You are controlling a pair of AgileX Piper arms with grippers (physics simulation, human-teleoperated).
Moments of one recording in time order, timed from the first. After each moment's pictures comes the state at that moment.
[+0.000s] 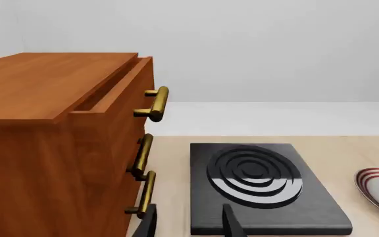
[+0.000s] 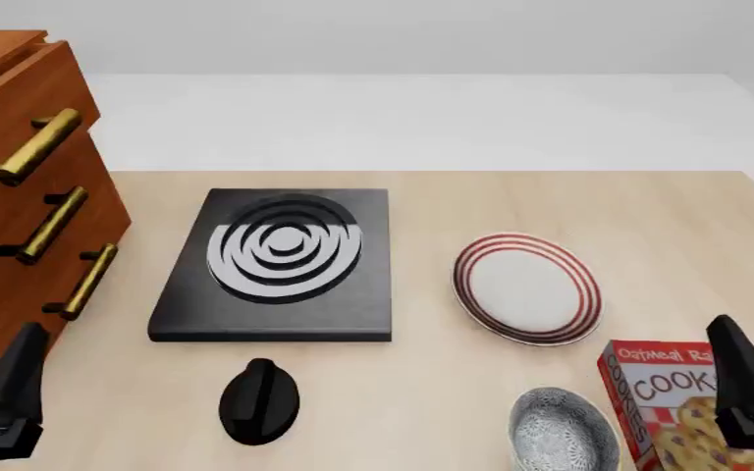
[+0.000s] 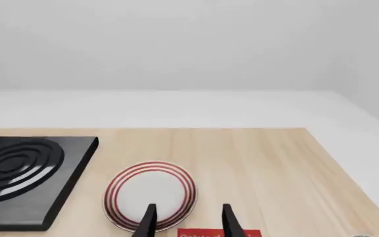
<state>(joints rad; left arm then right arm) 0.00 0.00 0.00 0.00 0.00 -0.01 0.06 -0.05 0.05 -0.01</state>
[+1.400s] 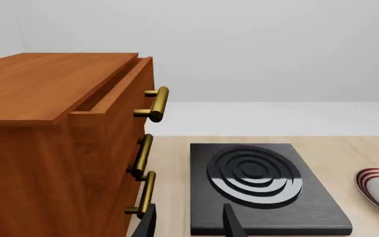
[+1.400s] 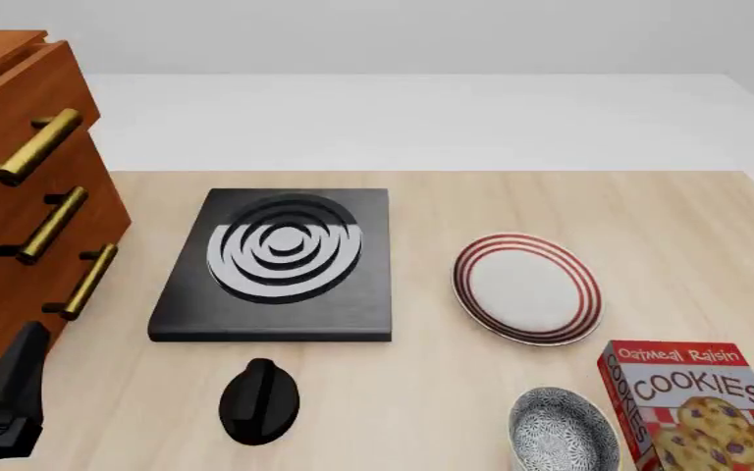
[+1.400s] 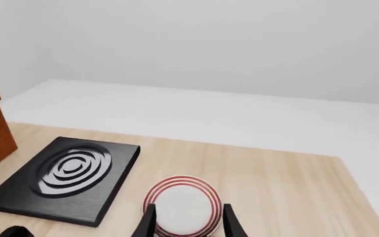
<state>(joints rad) 0.00 0.01 0.00 0.00 0.00 0.16 0.15 -0.47 0.40 -0.01</state>
